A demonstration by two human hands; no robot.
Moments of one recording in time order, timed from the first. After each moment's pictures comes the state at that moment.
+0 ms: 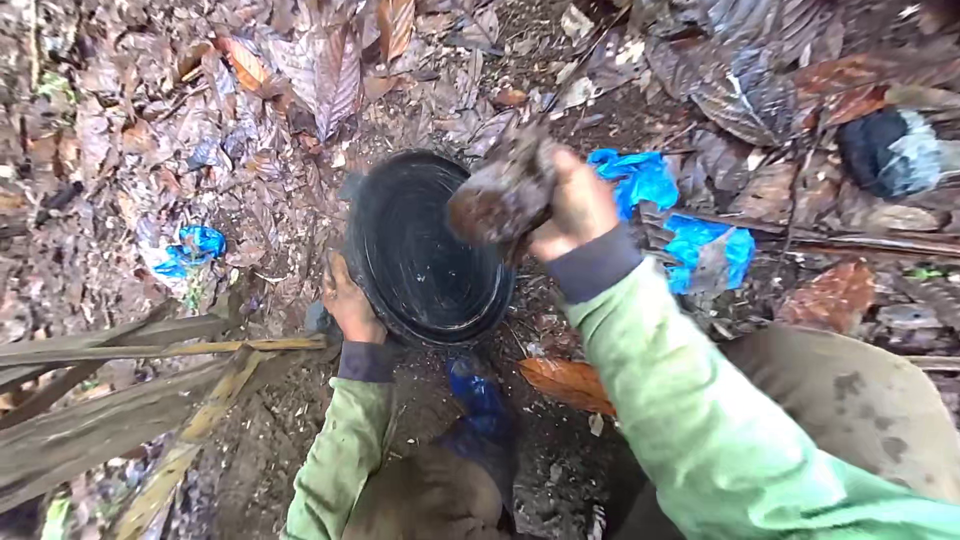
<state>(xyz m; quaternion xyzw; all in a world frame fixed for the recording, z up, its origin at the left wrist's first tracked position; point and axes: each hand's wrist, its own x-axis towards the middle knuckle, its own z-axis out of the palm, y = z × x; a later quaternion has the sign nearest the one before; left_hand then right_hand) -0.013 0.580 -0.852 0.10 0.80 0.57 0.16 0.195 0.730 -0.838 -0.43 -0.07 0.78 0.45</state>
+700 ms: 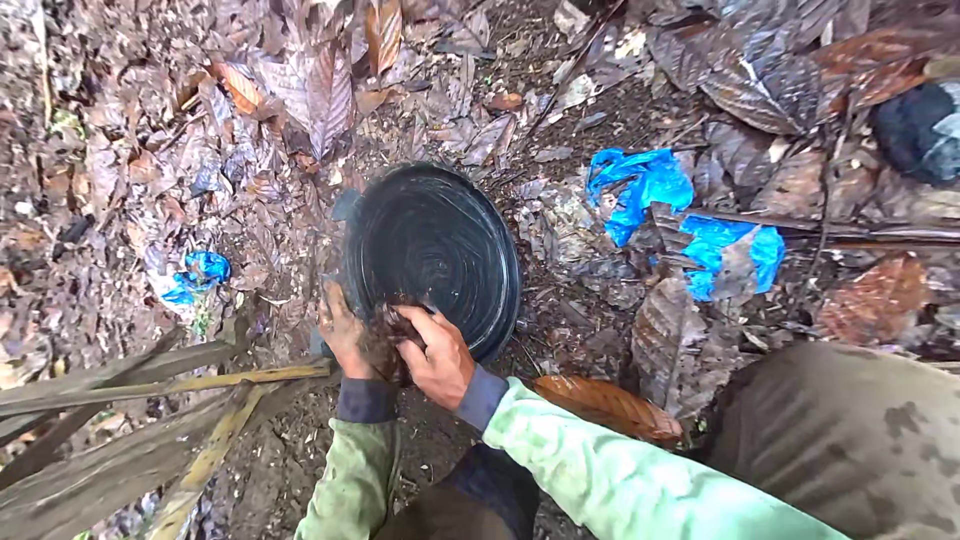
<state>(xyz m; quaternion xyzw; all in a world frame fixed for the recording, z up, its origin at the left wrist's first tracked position) -0.015 0.581 -0.854 0.16 0.81 0.54 0.16 0.118 0.586 -0.865 -0.37 -0.58 0.65 0.33</state>
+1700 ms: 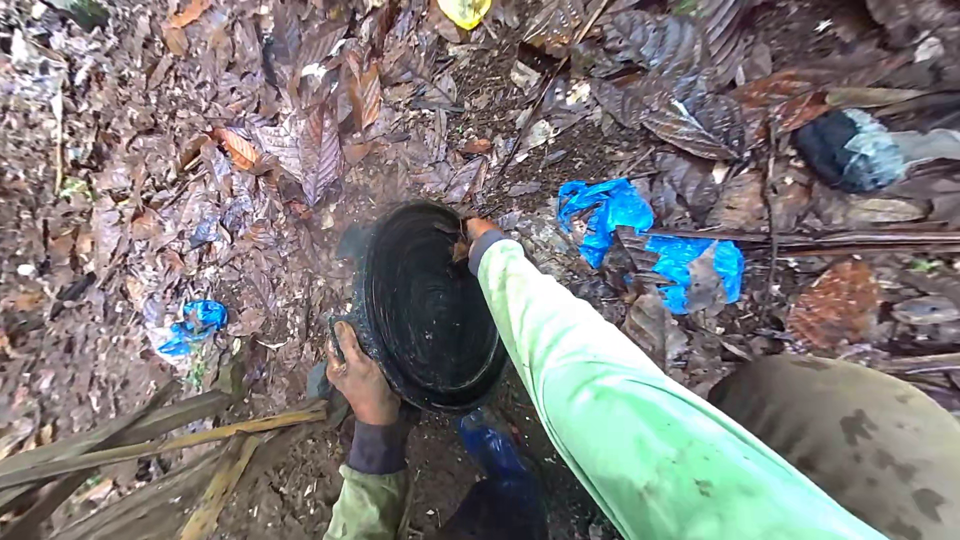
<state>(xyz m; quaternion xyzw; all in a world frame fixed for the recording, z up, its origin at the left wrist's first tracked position) 0.031 0.596 -0.842 0.20 0.79 0.57 0.11 0.115 0.804 -1.006 -0.66 -0.31 0.68 0.09</state>
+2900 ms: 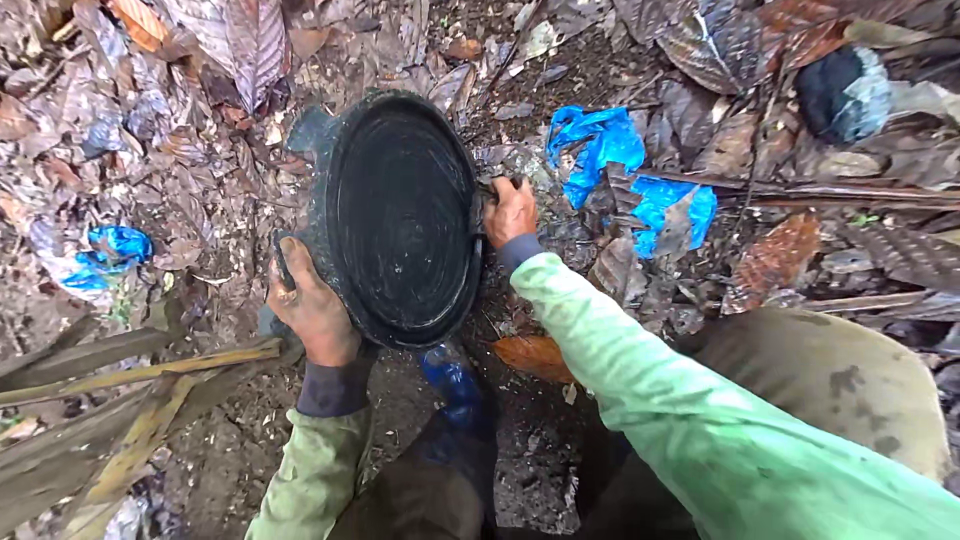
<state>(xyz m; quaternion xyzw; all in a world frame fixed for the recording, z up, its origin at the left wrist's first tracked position) 0.025 0.591 -0.846 0.26 0.80 0.52 0.12 0.204 0.708 -1.024 -0.66 -0.63 0.39 0.10</state>
